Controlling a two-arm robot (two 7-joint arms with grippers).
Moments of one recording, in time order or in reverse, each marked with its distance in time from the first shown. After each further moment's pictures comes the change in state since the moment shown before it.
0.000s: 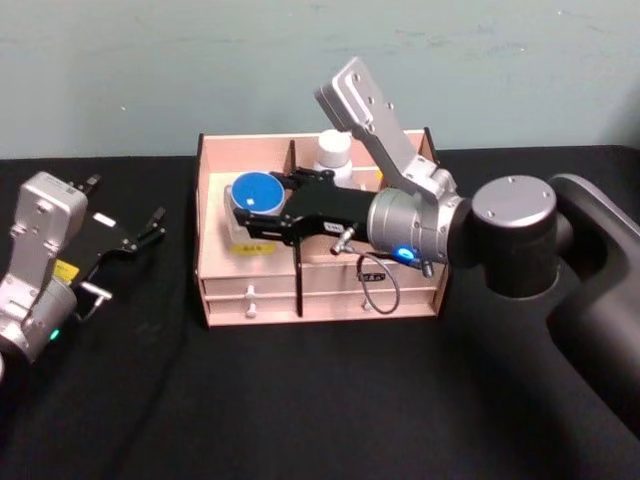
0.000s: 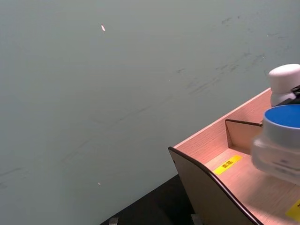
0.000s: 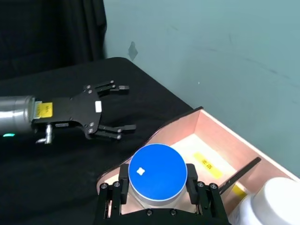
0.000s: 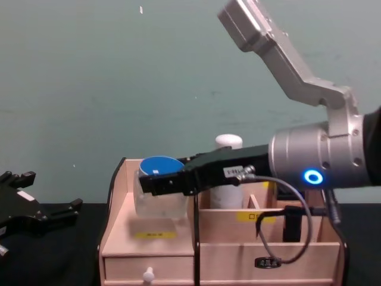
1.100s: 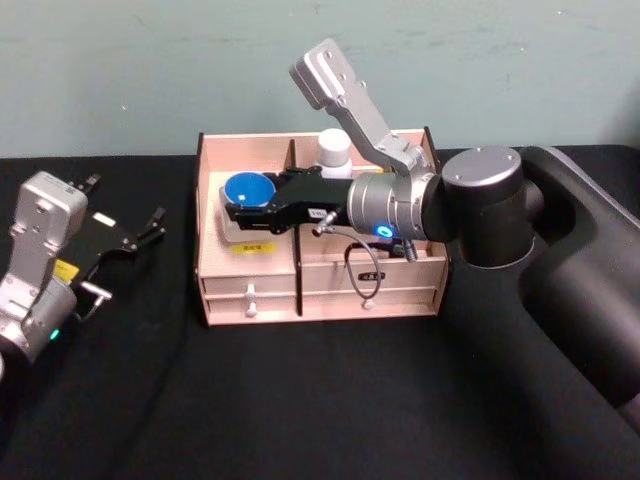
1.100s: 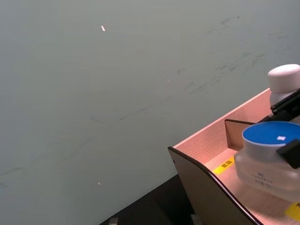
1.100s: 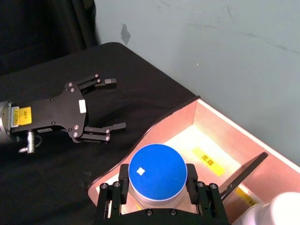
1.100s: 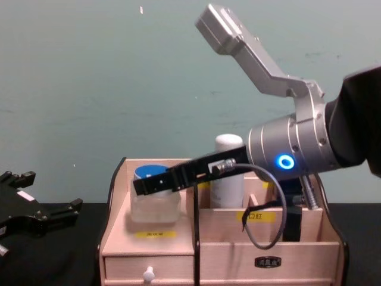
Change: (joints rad) left arm 0.000 0.000 0.000 0.000 0.000 0.000 0.000; right arm 0.102 -0.062 -0.027 0.120 0.043 0.127 -0.018
